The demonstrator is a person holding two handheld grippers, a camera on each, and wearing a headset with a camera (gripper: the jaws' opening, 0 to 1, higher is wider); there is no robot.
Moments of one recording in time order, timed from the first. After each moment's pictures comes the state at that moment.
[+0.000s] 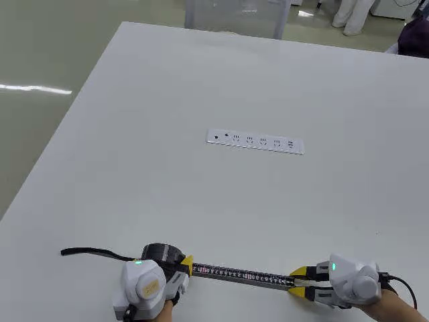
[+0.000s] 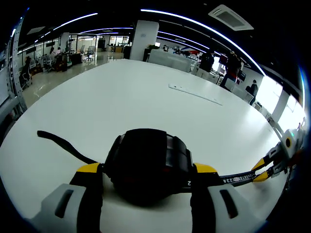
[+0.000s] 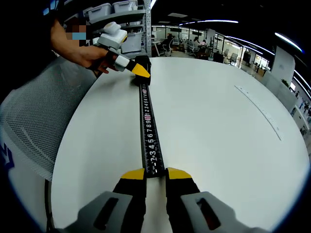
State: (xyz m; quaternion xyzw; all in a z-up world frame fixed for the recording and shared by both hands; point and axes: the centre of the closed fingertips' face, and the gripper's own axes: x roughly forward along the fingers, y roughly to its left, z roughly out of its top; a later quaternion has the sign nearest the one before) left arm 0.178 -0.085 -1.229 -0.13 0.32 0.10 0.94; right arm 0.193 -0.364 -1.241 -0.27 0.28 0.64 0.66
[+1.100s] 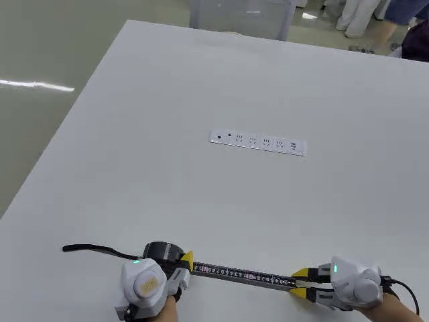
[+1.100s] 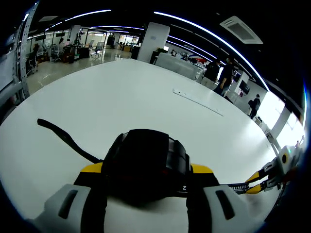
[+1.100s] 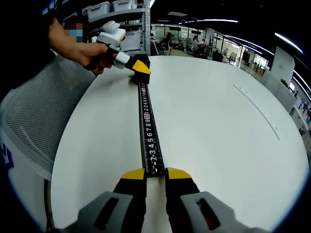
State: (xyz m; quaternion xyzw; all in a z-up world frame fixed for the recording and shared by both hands) left arm 0.177 -0.086 -1.226 -0.18 0.30 0.11 0.93; right arm 0.194 -0.366 -1.242 -0.28 0.28 0.63 0.66
